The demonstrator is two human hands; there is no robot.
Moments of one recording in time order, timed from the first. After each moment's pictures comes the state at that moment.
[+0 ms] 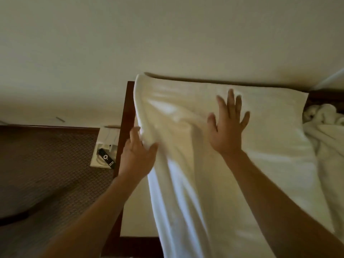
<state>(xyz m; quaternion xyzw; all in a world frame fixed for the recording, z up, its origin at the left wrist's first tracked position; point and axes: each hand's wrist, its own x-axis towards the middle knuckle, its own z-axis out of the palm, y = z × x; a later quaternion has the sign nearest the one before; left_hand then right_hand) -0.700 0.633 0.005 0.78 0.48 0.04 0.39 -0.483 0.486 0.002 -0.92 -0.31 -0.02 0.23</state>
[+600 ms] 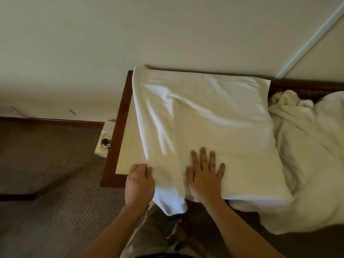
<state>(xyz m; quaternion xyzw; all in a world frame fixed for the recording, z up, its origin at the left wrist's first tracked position) -0.821 0.417 0.027 0.77 0.51 0.09 0.37 -0.668 0.279 -0.036 -0.93 -0.33 0.17 0.04</state>
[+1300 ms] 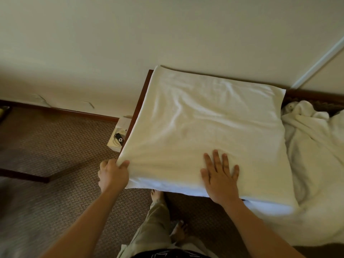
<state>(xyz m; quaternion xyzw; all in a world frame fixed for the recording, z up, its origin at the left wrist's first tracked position) -0.905 0.477 -0.004 0.64 0.71 0.03 0.30 -0.652 0.242 -0.036 -0.90 -0.41 0.16 -0.01</state>
